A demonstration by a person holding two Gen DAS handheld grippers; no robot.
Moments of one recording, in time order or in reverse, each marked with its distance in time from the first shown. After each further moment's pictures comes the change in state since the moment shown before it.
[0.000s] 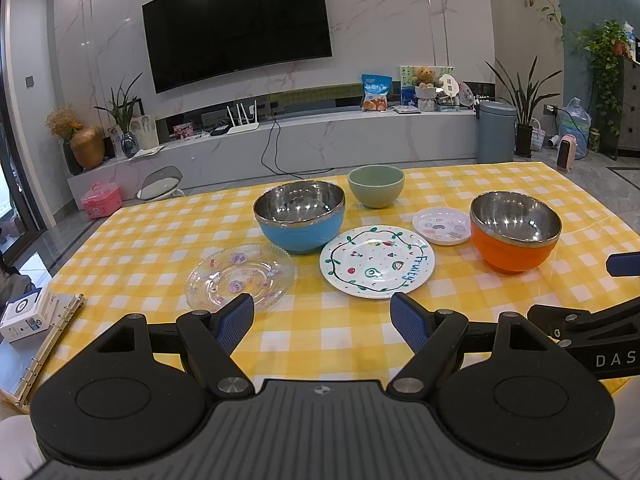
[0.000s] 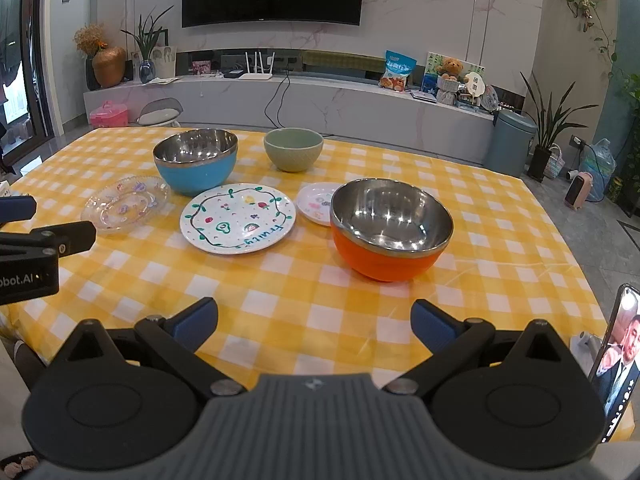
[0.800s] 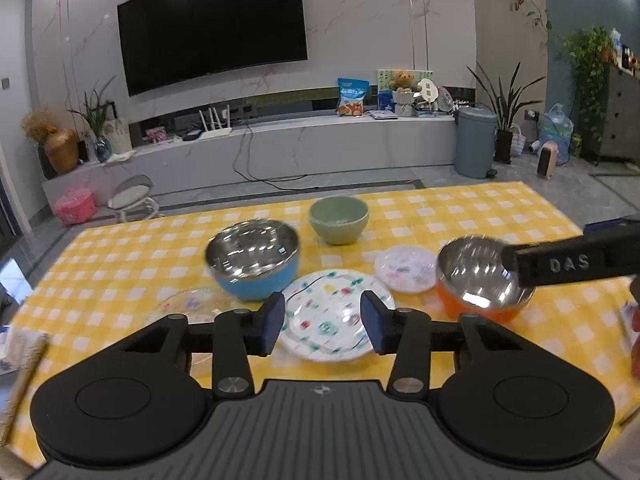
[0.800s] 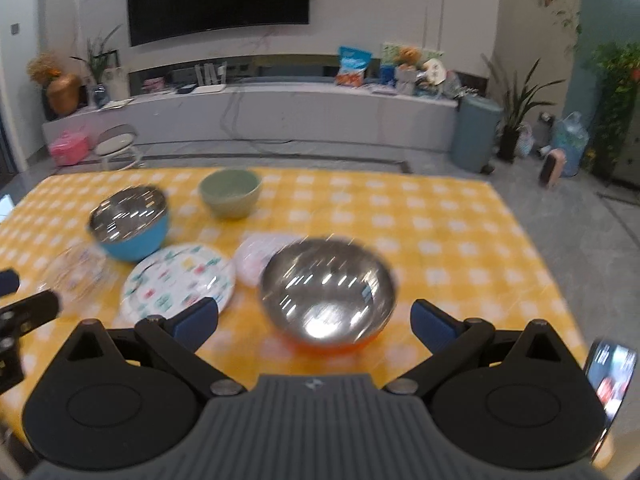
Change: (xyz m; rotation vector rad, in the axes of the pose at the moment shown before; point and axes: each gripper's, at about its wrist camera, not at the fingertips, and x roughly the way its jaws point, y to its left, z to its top) left arm 0.033 -0.034 0.067 -0.019 0.020 -0.083; right arm 0.028 -0.051 0.083 0.099 0.021 -0.095
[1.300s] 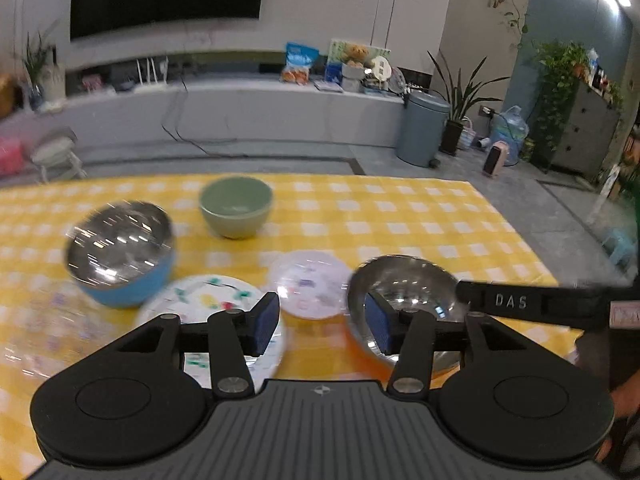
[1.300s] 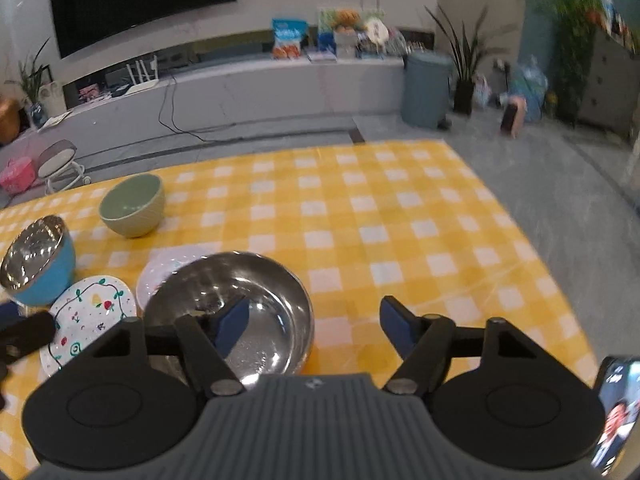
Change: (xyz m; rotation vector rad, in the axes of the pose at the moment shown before) left arm 0.090 -0.044 0.026 -0.111 0.120 -0.230; right arm 0.077 -0.067 0.018 0.185 0.113 -0.076
